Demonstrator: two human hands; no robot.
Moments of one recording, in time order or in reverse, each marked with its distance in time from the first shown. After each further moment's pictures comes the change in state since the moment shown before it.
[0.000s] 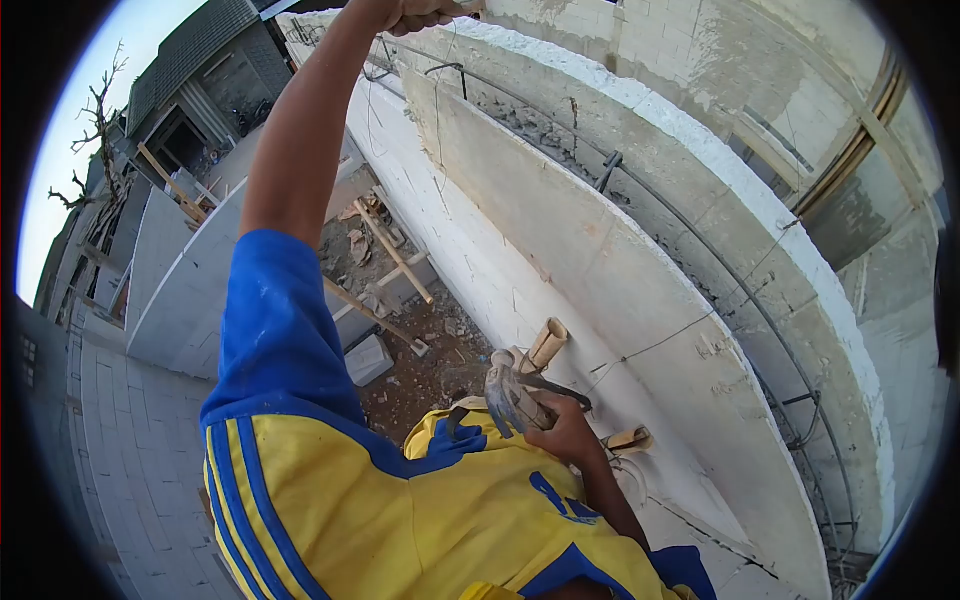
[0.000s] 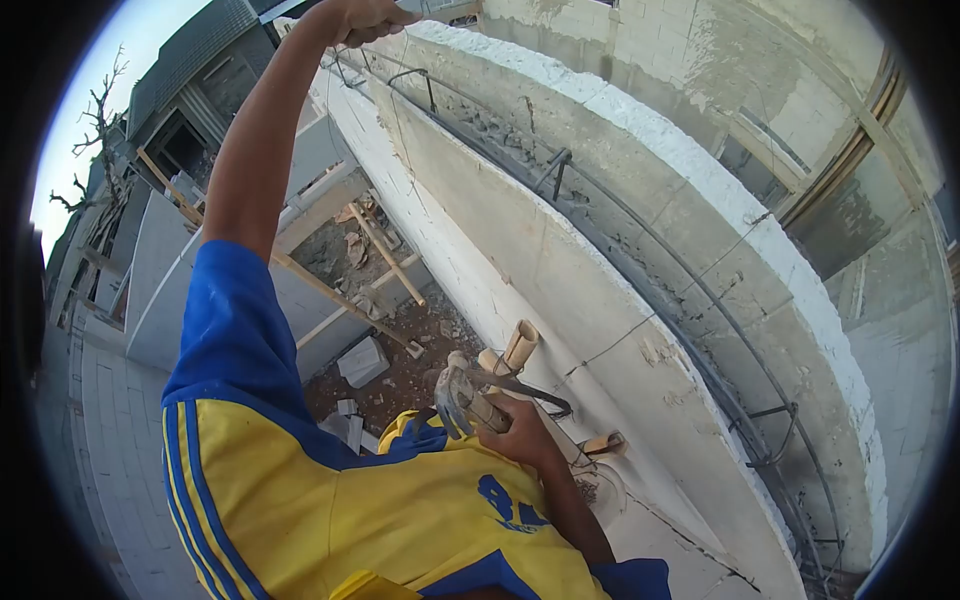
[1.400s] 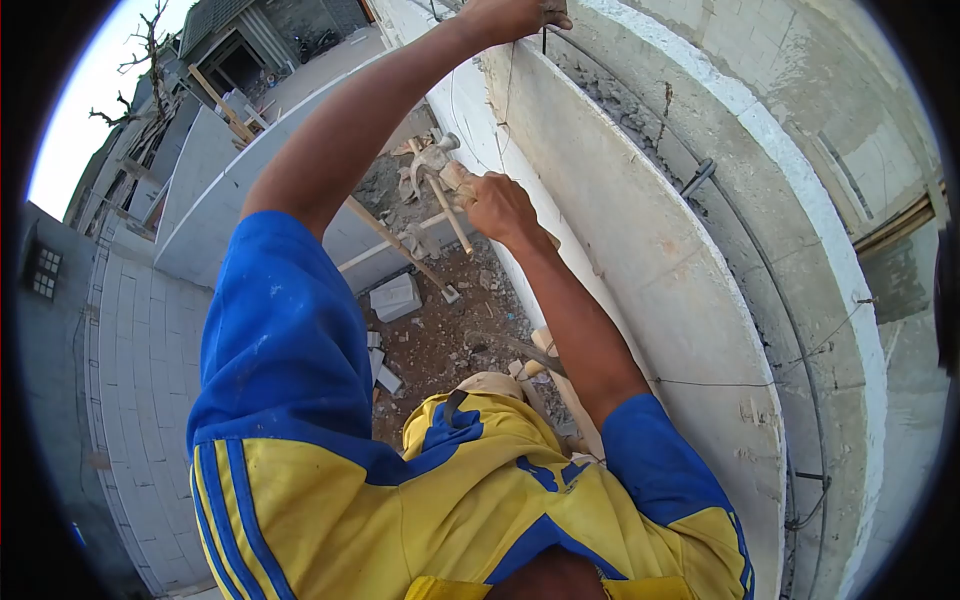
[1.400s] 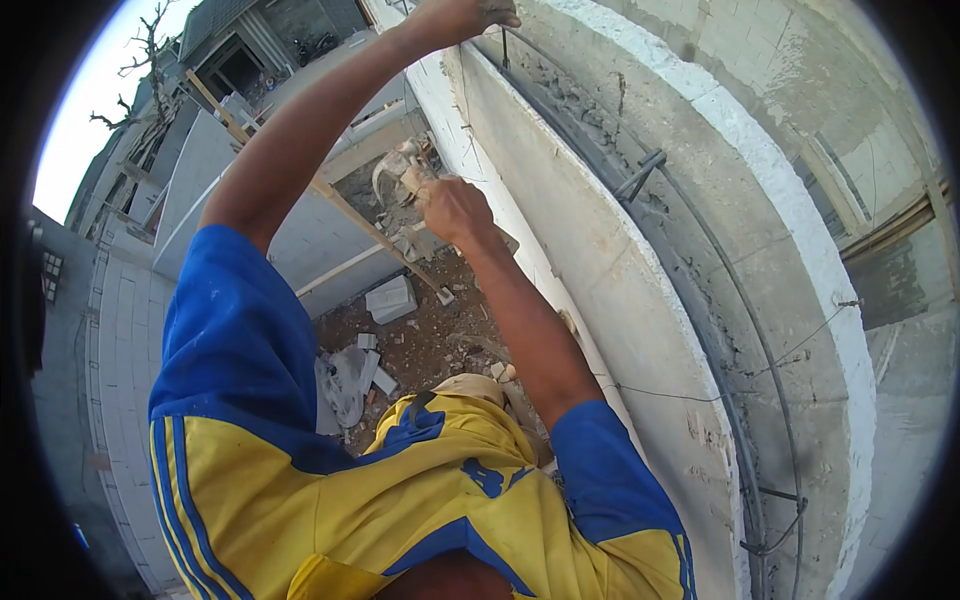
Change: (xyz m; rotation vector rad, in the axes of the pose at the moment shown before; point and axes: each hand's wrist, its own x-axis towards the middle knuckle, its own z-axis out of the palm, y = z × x) left_hand 0.031 -0.070 0.108 0.778 0.511 0.801; right_hand 0.308 -0.092 0.050 -0.705 0.030 -0.557
